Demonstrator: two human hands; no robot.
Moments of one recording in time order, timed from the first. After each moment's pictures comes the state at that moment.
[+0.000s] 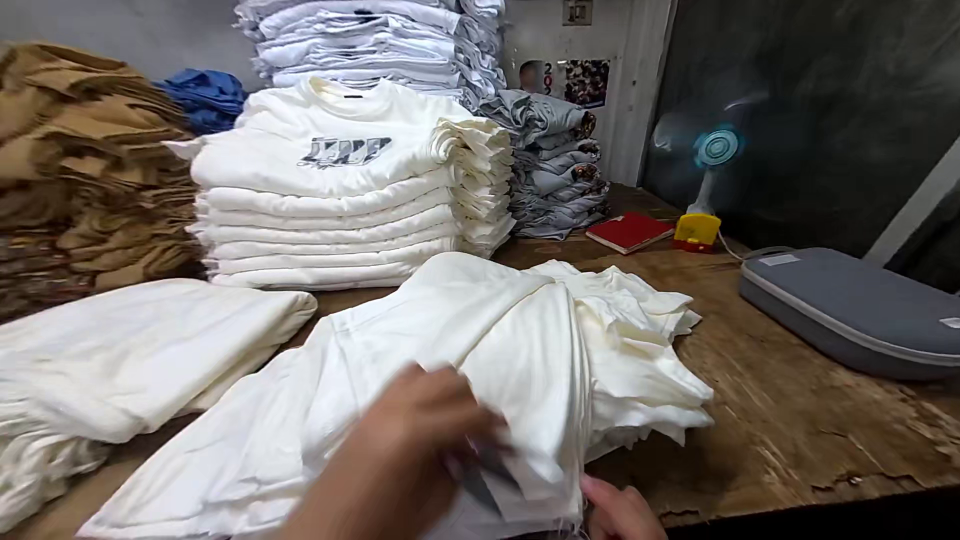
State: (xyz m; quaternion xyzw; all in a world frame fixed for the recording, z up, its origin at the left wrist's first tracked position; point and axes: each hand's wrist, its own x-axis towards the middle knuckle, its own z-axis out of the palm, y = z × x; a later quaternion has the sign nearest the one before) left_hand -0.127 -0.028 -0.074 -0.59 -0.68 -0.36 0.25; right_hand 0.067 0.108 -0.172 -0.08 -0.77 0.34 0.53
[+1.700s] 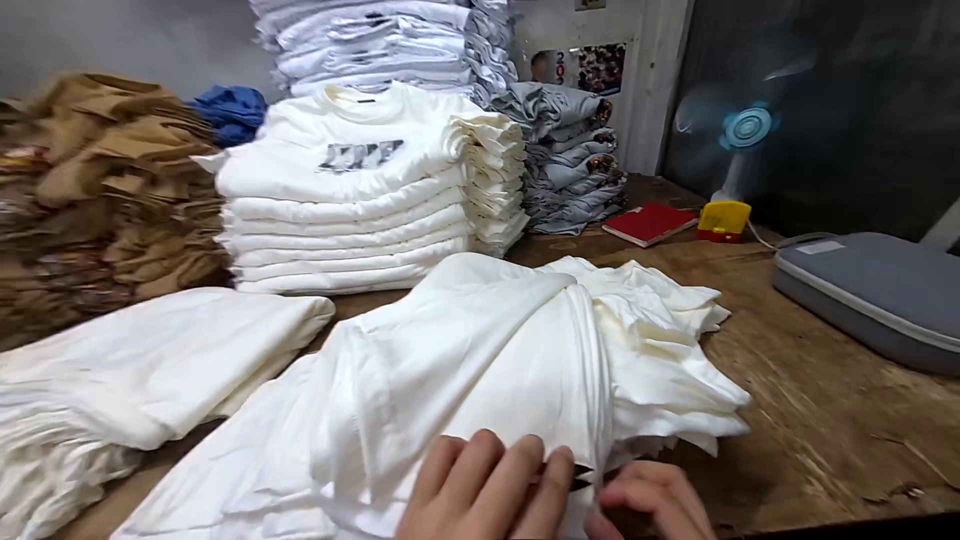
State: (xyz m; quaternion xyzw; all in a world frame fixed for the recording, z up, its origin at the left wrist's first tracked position) left_hand -0.066 -0.015 -0.091 -0.58 -0.71 -0.27 0.31; right_hand 0.069 0.120 -0.152 -0.11 -0.75 0.44 0.49
